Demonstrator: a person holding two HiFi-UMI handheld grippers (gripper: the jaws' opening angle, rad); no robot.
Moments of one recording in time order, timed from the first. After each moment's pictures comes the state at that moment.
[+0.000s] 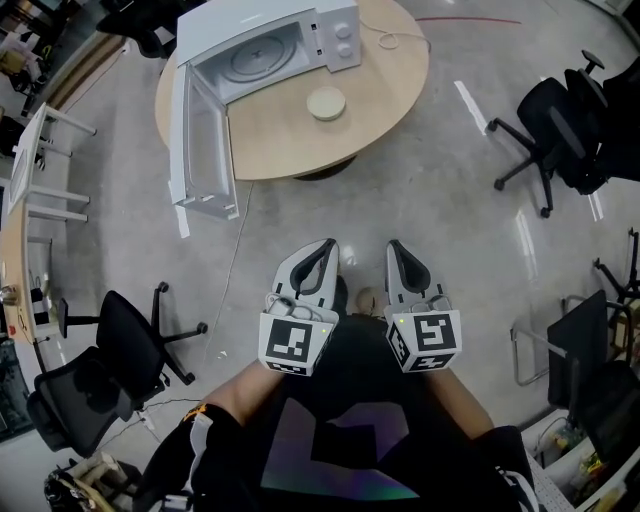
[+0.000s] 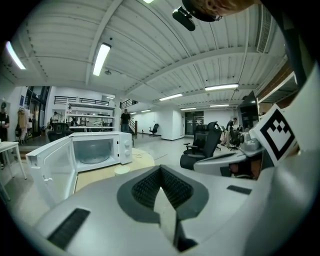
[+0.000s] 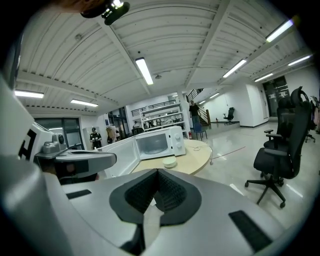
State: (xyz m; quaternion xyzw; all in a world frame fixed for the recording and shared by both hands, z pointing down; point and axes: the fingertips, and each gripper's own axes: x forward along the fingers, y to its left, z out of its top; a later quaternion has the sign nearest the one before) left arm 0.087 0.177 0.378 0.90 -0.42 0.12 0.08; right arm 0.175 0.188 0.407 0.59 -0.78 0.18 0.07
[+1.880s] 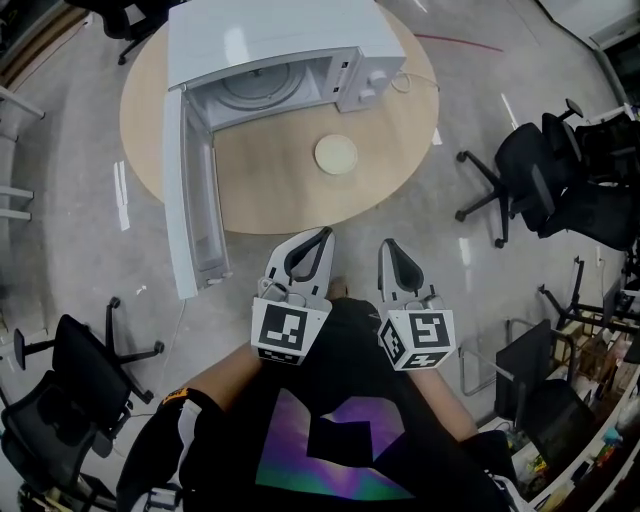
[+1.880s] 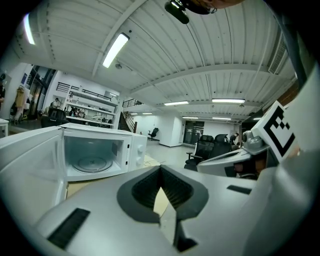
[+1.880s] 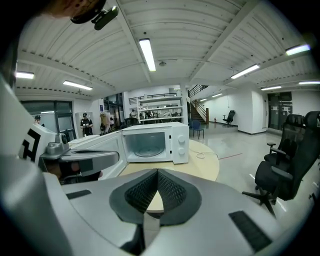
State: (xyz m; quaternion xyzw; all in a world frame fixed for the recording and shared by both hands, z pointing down) left arm 0.035 -0.041 0.381 0.91 -0.39 0.07 0.13; right arm 0.125 -0.018 0.397 0.61 -0.76 0.17 0.15
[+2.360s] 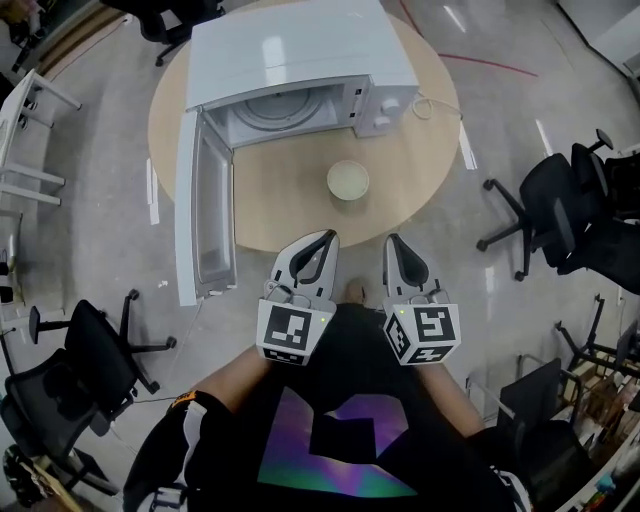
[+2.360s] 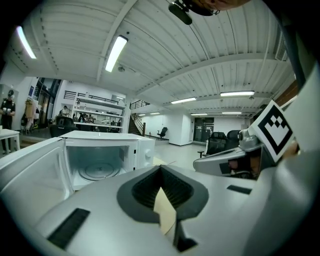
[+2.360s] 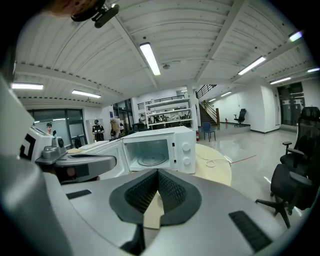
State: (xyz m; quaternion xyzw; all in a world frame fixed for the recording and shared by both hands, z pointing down) left arm 0.059 -0.082 0.367 0.88 -0.45 0.09 0.11; right arm 0.150 -0.080 0.384 0.56 -0.80 0.17 0.12
